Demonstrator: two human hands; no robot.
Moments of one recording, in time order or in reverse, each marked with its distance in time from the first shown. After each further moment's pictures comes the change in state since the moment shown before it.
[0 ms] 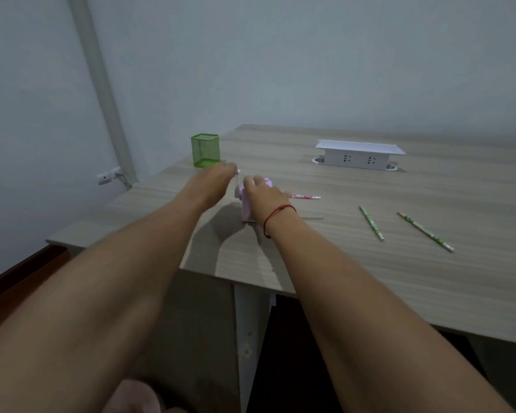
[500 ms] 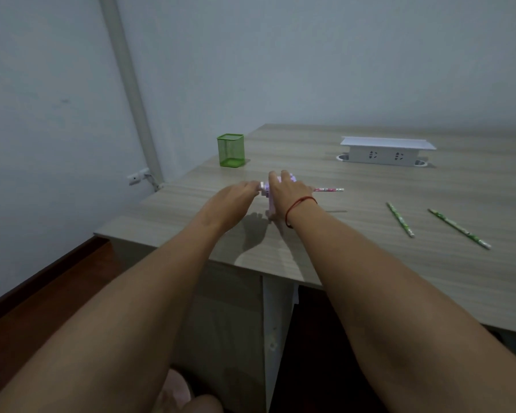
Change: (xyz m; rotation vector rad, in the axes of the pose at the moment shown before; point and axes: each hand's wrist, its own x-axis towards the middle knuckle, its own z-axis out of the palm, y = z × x) left_hand -0.058 0.005 -0.002 -0.021 0.064 0.094; right_hand 0.012 -0.007 0.006 -0.081 -0.024 0.035
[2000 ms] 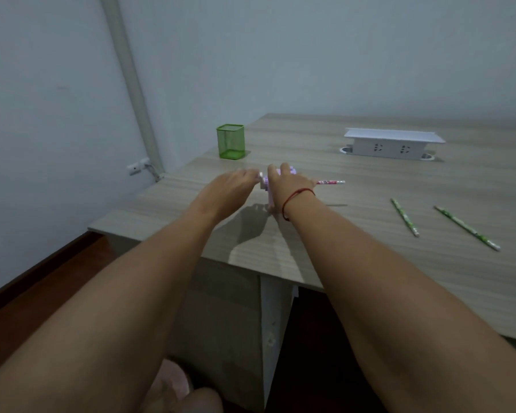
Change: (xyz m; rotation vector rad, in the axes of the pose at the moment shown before) left_hand 0.011 0.000 -0.011 0.082 0.050 0.090; right_hand 0.010 0.002 0.003 -0.028 -0.013 0.014
